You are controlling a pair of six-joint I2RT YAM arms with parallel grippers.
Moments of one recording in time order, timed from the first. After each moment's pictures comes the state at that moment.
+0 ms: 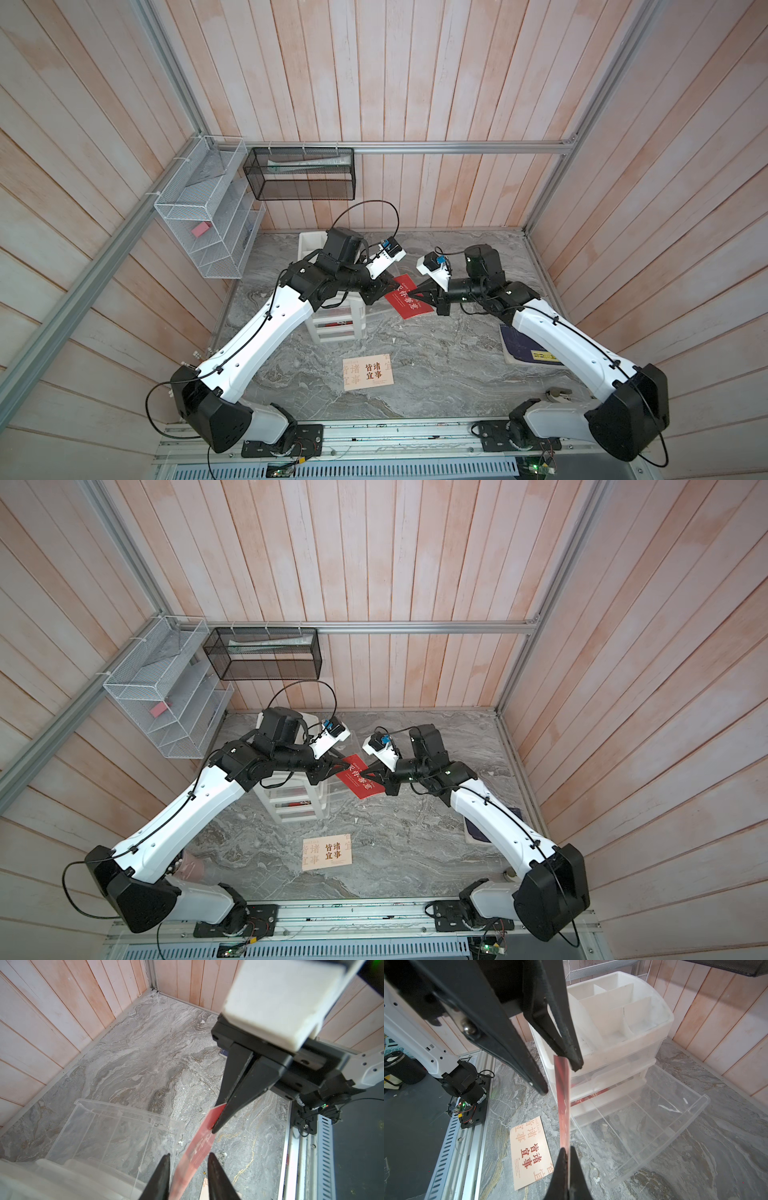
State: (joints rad) left arm -0.60 1.42 1.50 -0.78 0.45 0.32; right arm 0.53 1.31 1.10 -0.34 -0.79 -0.28
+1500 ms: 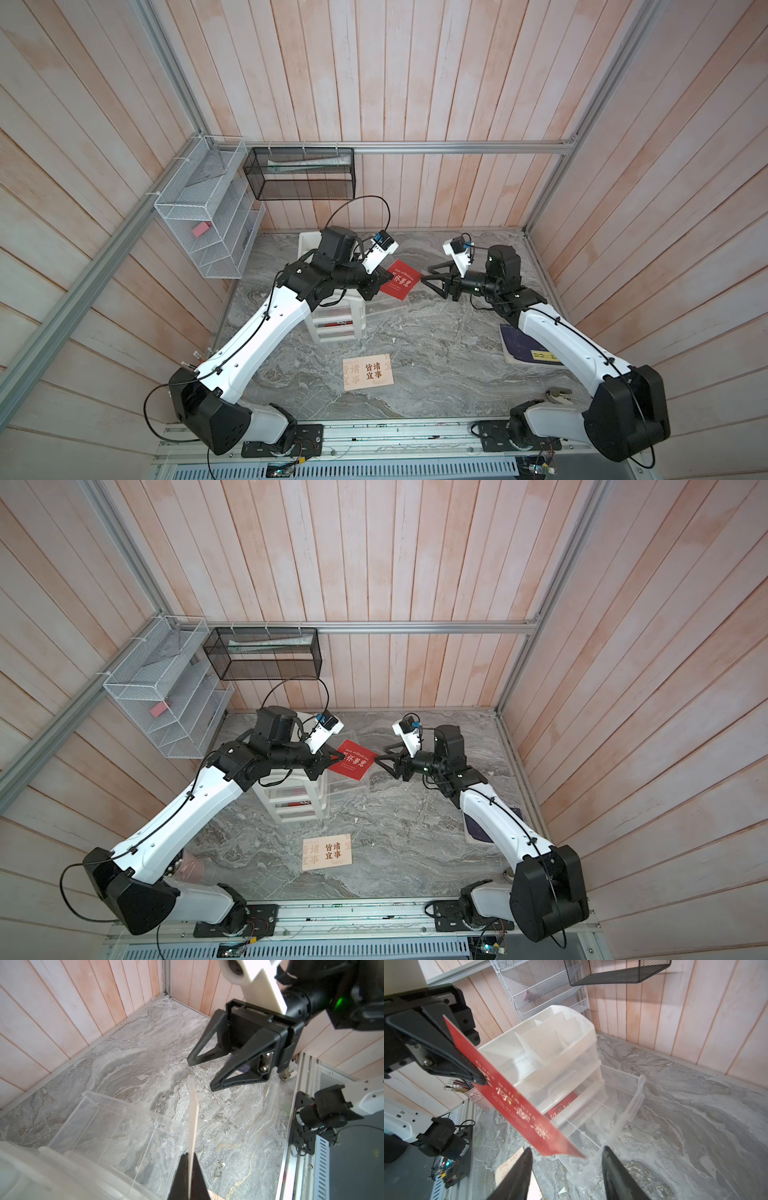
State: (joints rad) left arm -0.55 1.41 1.47 -0.68 0.45 0.17; right arm 0.33 1.30 0.92 0.07 -0.81 0.13
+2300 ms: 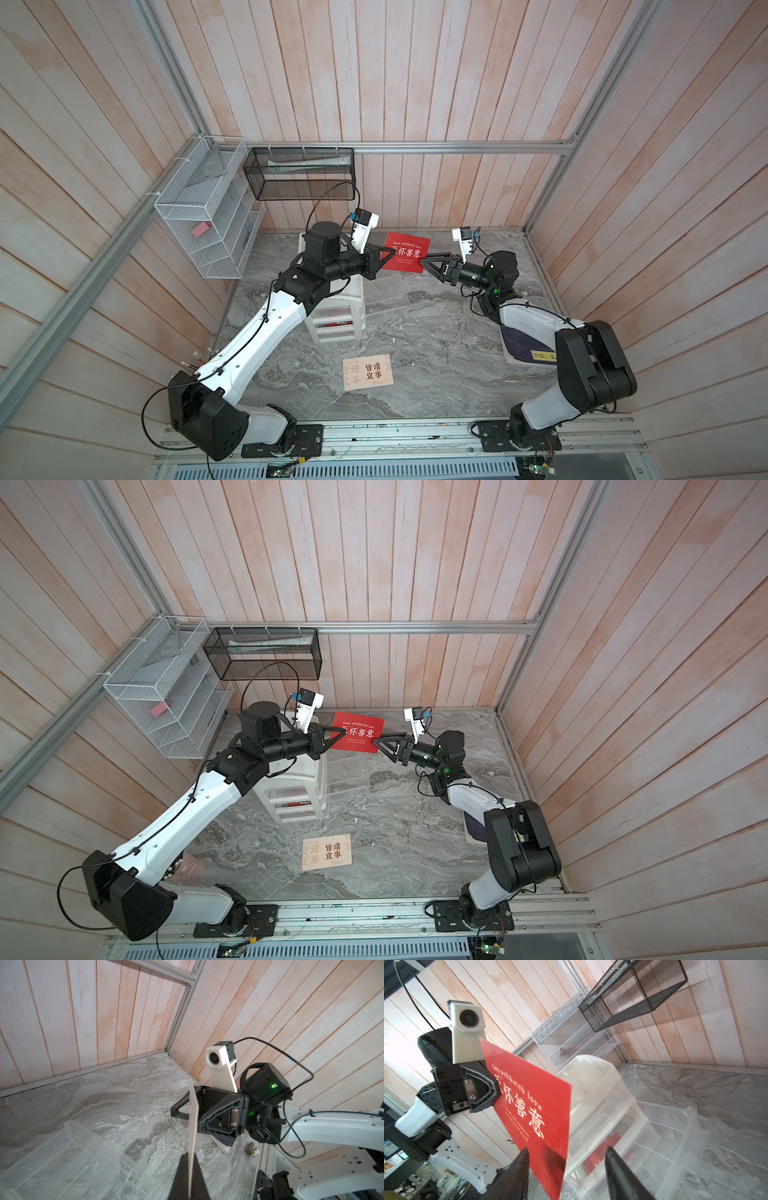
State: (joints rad) left arm -0.49 1.37 1.34 -0.23 0.56 -0.29; right arm 0.30 1.57 0.85 0.97 -1.00 0.87
